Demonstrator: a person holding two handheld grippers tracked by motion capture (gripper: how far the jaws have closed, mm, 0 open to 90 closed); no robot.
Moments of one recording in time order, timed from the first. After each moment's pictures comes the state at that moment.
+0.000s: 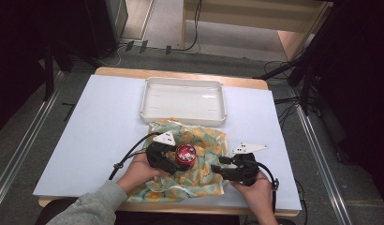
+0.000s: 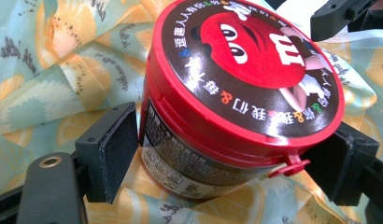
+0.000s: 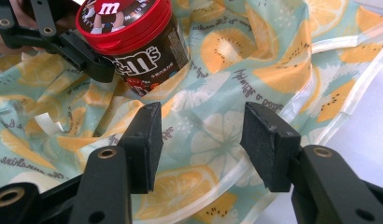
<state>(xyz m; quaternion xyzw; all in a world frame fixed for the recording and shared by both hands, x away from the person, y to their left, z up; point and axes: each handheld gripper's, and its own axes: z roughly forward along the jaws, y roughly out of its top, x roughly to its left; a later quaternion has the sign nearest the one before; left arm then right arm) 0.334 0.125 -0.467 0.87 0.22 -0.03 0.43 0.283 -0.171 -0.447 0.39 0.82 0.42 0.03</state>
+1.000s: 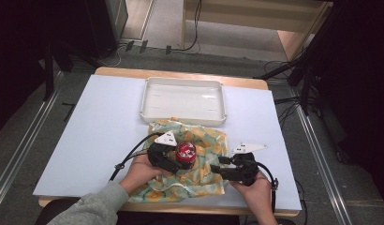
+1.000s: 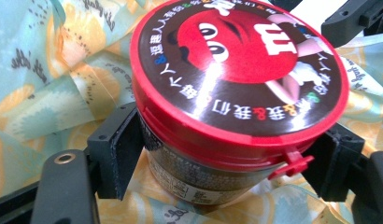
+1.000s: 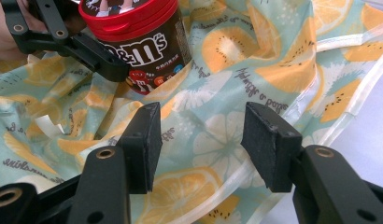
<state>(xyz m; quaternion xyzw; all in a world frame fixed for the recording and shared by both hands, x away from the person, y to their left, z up) 0.332 0.121 -0.466 0.87 0.22 0.00 0.43 0.284 -0.170 -0.448 0.40 0.81 0.42 0.02</state>
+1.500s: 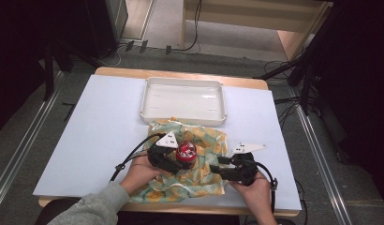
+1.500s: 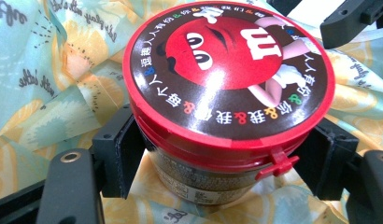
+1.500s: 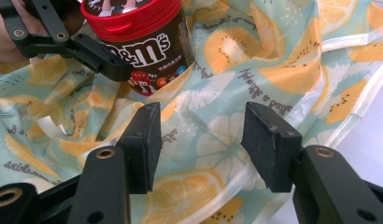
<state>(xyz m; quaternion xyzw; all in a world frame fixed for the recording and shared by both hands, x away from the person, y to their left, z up) 0.327 0.118 -0.462 0.88 0.21 0.03 0.43 0.284 -0.168 -0.448 0.40 0.81 0.42 0.02</state>
